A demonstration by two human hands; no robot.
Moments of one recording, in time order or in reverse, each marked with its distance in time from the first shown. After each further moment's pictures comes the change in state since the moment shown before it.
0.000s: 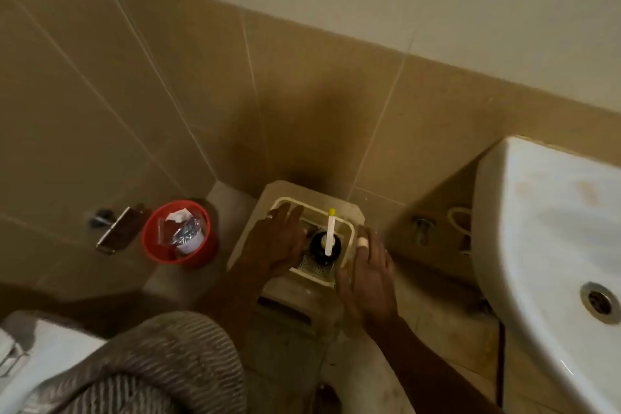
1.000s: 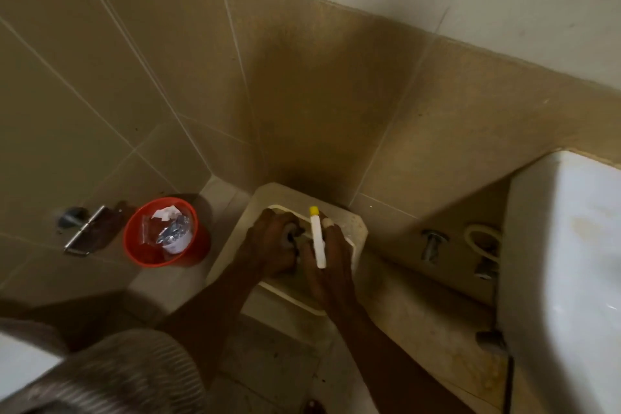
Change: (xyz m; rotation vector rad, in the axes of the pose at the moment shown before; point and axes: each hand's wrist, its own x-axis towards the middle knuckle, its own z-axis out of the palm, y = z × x) left_hand 0.062 -0.011 0.049 -0.328 0.347 -0.006; right_hand 0.084 -0.022 0.068 0.505 0.226 -0.057
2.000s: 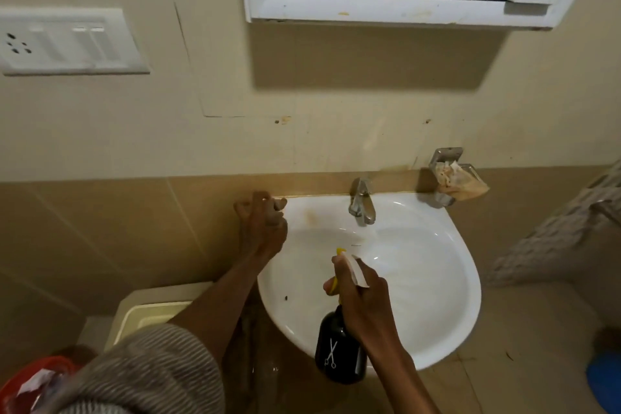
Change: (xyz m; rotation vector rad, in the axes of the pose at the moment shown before) left_hand 0.026 0.428 -0.053 -0.344 -0.009 0.047; right_hand -0.126 -0.083 -0.463 0.343 0.349 0.454
